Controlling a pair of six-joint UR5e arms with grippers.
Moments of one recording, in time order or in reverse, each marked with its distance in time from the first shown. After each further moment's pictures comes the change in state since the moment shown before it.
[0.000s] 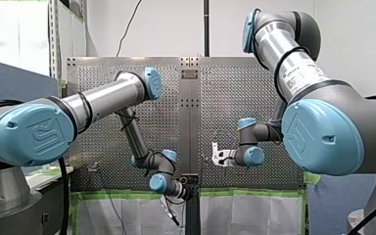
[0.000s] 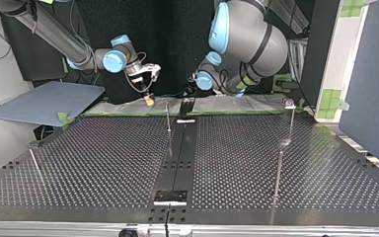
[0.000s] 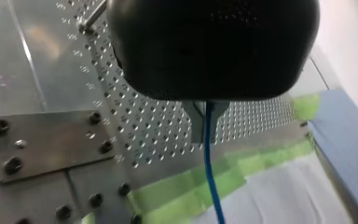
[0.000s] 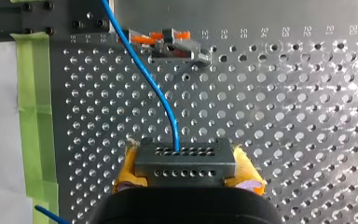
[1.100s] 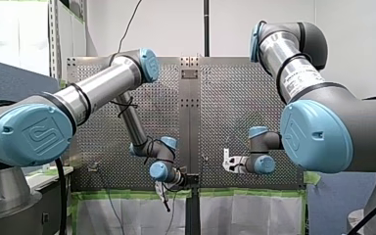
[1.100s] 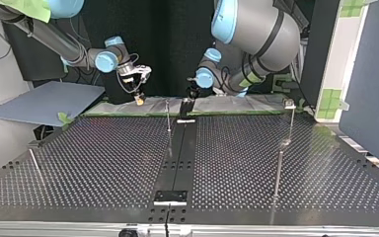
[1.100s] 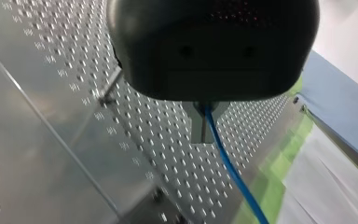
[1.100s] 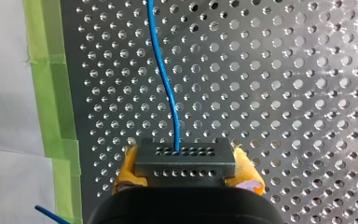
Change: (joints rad) left arm -0.022 0.161 -0.133 0.064 -0.139 0.275; right arm -0.090 0.066 0.001 -0.073 -0.040 0.045
